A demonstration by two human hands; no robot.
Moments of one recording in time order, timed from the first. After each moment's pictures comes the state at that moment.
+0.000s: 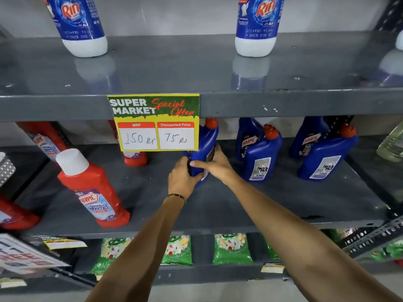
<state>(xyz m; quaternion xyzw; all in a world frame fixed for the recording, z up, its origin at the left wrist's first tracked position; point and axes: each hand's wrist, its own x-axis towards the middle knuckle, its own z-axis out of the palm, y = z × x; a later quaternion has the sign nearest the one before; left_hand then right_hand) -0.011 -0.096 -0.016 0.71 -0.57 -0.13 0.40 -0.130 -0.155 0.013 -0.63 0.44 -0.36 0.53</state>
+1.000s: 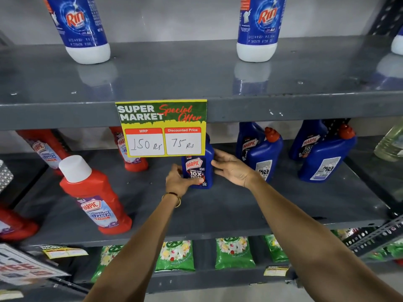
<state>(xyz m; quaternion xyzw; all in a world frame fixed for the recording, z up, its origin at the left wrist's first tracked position) 0.010 -0.102 -0.017 0.70 -0.42 -0.35 0.46 -0.165 -0.162 0.019 -0.54 0.29 -0.30 0.73</state>
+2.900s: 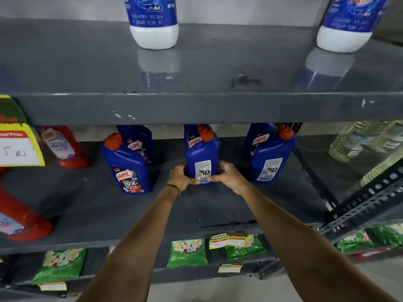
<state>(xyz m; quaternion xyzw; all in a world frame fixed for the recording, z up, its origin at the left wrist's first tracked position) -0.161 -0.173 -0.031 0.68 -0.51 -0.40 0.34 -0.330 -0.204 -0.027 -0.62 0.50 -0.28 0.54</state>
